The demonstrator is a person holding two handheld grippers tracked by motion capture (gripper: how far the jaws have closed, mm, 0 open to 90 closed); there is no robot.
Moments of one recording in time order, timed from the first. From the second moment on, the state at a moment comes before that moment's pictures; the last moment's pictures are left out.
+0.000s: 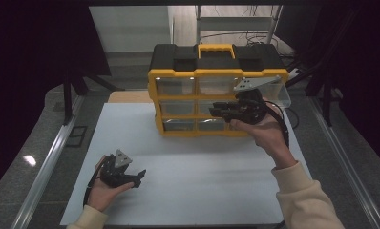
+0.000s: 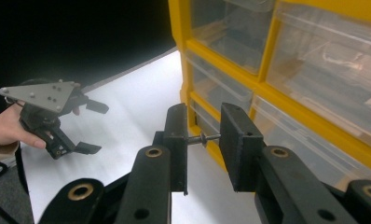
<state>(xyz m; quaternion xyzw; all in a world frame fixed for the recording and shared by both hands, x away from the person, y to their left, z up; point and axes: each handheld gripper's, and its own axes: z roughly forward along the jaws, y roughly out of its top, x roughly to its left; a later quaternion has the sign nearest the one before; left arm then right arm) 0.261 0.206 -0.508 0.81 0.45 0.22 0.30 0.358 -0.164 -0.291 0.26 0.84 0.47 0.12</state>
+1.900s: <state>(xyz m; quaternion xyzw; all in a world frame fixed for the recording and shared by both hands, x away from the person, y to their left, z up) 0.261 0.206 -0.507 0.81 0.45 0.22 0.31 0.373 -0.251 -0.253 0.35 0.77 0.49 0.20</state>
